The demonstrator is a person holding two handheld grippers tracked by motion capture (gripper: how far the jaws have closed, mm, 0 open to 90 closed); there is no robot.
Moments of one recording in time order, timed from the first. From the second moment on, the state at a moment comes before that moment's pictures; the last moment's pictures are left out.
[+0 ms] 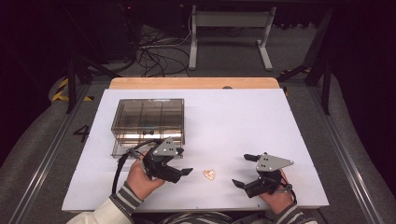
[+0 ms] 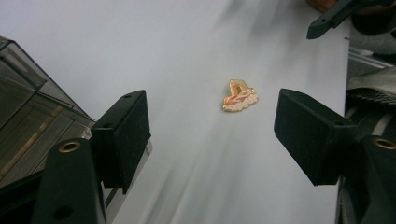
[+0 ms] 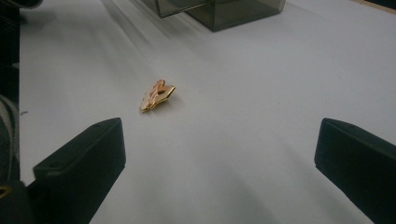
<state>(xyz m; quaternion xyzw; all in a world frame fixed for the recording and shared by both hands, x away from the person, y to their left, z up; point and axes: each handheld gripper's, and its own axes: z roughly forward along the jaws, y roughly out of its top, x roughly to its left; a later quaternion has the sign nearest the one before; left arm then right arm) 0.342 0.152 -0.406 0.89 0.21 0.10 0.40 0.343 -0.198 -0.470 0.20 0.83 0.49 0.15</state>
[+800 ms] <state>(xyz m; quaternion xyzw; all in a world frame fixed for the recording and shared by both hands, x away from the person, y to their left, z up) 0.352 0.103 -0.430 0.89 0.21 0.08 0.38 0.342 -0.198 -0.470 0.20 0.84 0.49 0.15</state>
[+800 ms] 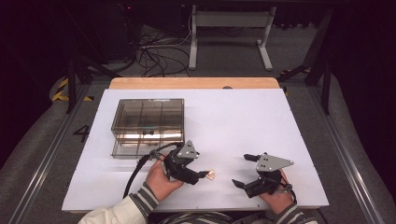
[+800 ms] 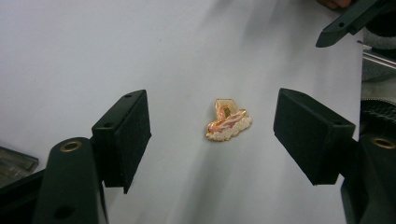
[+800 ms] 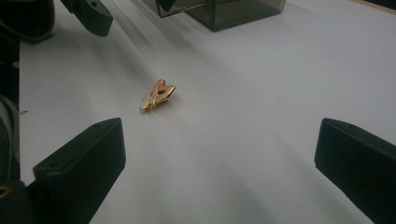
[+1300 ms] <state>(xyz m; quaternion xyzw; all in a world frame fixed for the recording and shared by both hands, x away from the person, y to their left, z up) 0.352 0.077 -0.450 0.90 0.21 0.08 0.37 0.342 -0.198 -0.470 0.20 0.83 0.49 0.15</state>
